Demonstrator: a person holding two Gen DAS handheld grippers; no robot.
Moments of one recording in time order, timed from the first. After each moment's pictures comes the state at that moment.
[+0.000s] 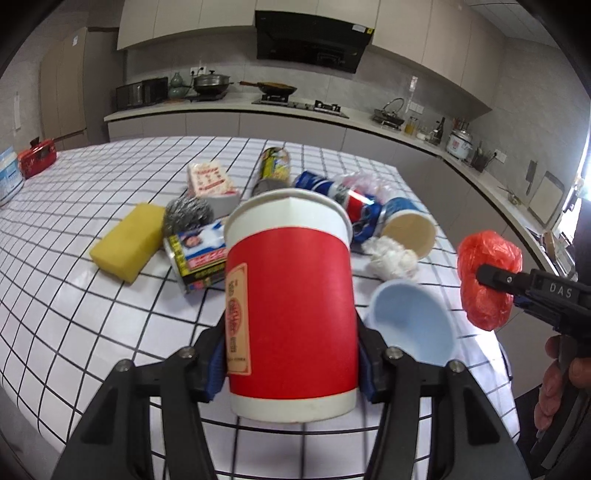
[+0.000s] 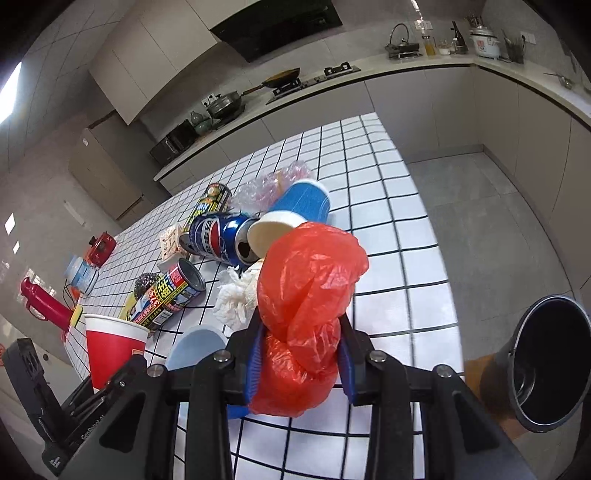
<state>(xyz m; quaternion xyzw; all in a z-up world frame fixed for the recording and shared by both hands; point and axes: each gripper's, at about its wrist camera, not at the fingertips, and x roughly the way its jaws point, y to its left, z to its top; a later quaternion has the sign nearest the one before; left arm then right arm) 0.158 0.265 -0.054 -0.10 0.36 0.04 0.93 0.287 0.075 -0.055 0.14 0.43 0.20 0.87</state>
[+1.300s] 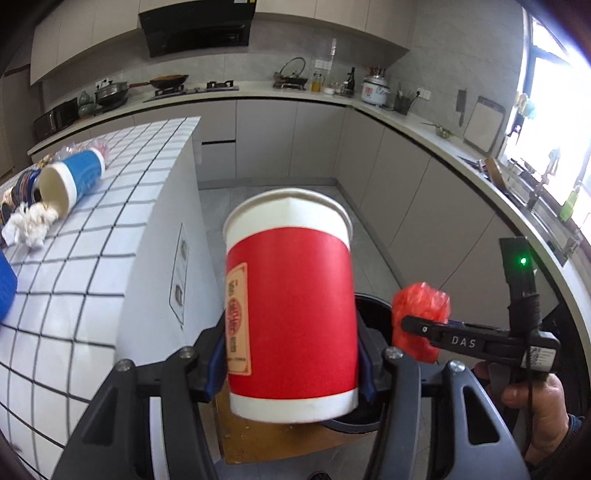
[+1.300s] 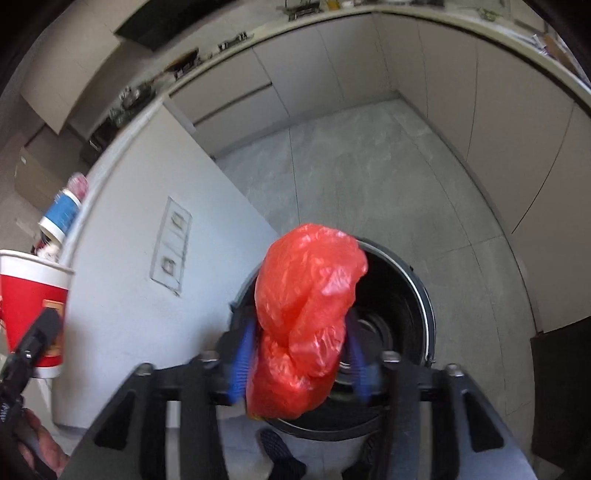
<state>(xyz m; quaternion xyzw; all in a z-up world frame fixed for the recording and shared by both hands) 0.204 -0.072 -0.108 -0.04 0.39 -0.06 0.92 0.312 -0.297 -0.197 0.14 0.53 0.11 0.83</state>
